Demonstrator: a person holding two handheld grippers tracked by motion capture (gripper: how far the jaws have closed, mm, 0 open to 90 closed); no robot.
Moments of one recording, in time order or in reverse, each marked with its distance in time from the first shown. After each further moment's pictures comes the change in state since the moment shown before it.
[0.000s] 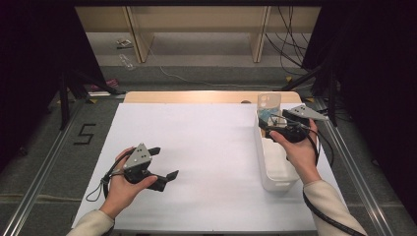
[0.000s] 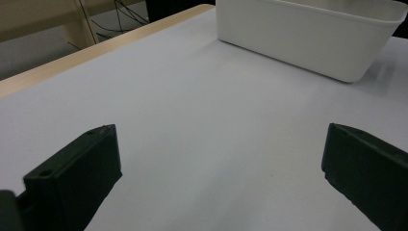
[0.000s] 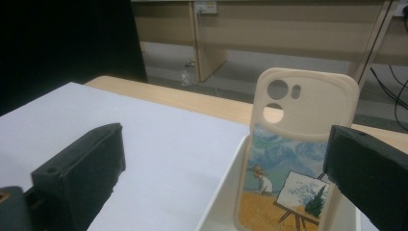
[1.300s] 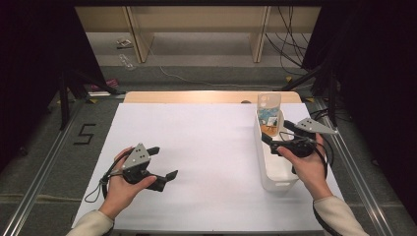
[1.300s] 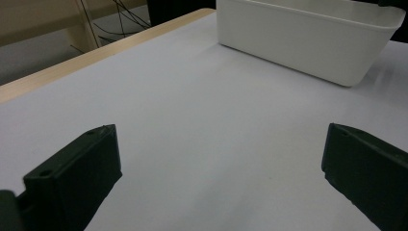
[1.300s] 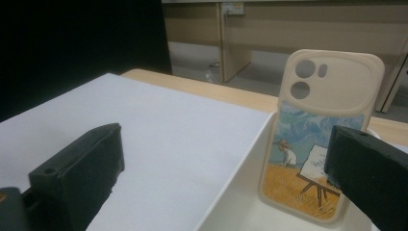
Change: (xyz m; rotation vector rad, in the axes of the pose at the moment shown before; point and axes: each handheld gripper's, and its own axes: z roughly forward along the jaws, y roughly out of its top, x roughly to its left) left arm -0.002 0.002 -0.003 -0.012 0.003 -0.001; right arm 0.006 -0.021 -0.032 -0.010 0.108 -0.020
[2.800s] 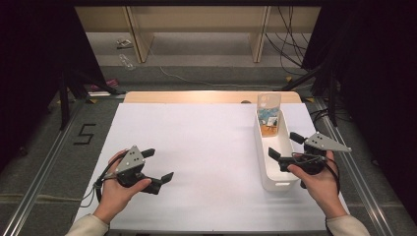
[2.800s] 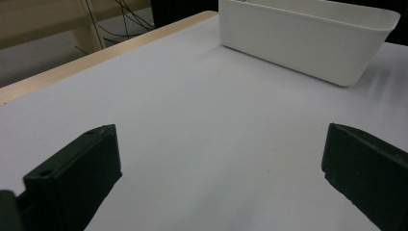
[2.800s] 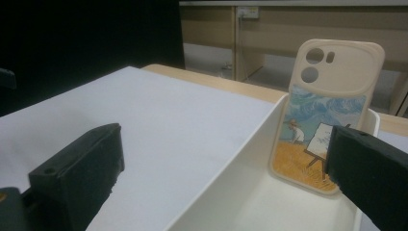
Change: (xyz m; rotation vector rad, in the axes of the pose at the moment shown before) left arm -0.001 -0.004 -0.016 -0.013 0.017 -0.010; right arm 0.008 -0.020 -0.038 -0.018 0.051 -0.035
